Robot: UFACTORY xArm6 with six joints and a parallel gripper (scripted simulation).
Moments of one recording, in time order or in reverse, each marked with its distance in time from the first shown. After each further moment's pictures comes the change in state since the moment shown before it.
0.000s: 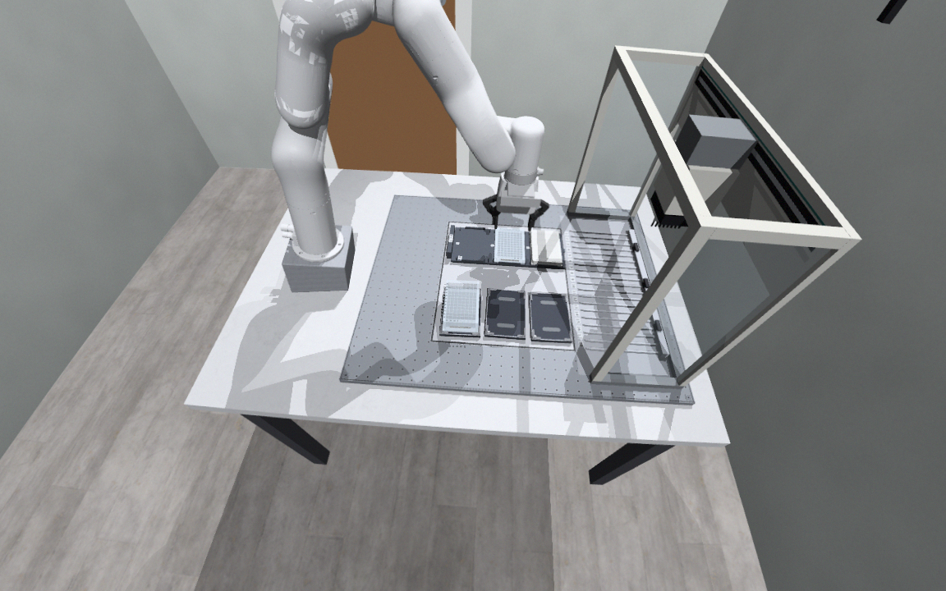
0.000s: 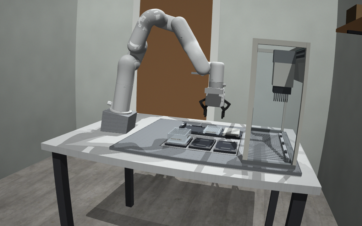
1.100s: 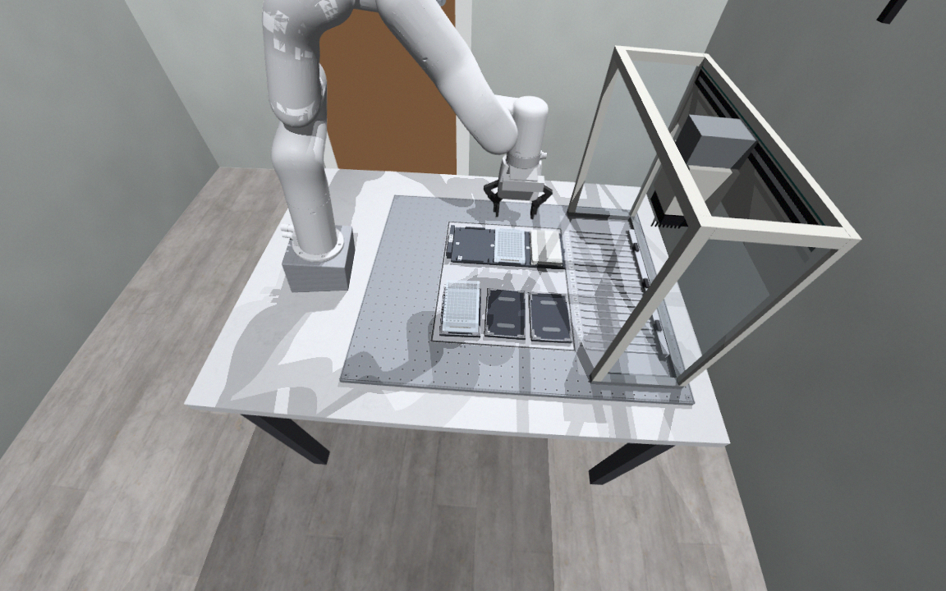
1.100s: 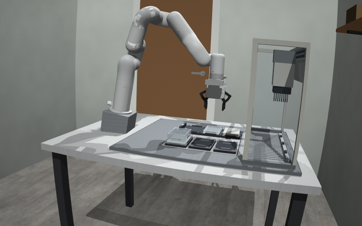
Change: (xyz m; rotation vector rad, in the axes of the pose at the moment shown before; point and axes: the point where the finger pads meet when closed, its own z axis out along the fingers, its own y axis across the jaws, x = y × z) arm 0.000 0.000 -0.043 0.000 0.000 0.000
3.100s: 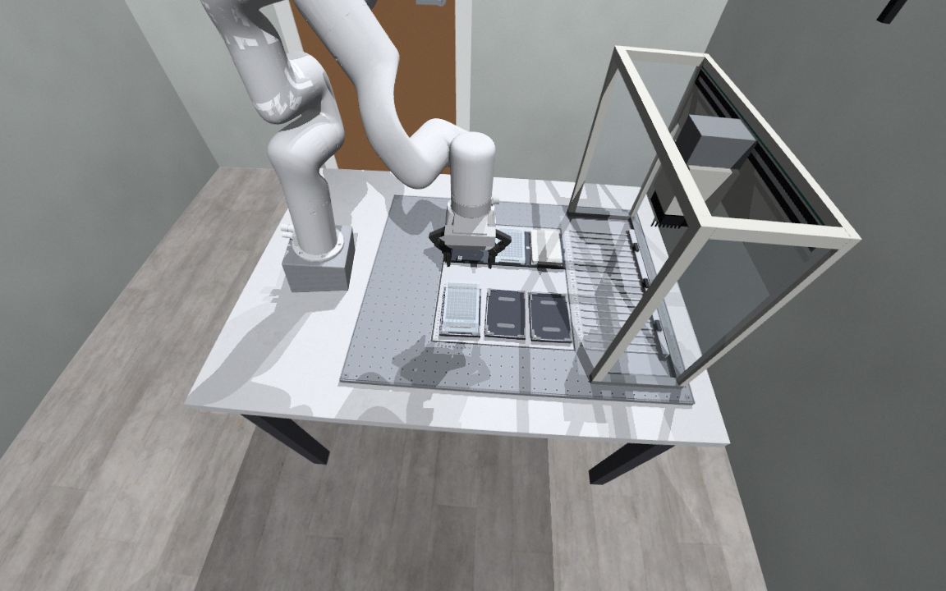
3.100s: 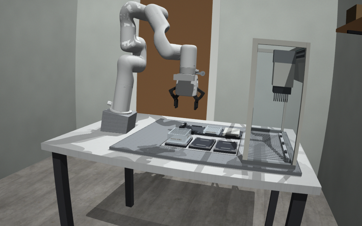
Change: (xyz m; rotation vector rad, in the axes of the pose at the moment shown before) arm 0.203 0.105 -0.027 -0.001 0.003 -0.025
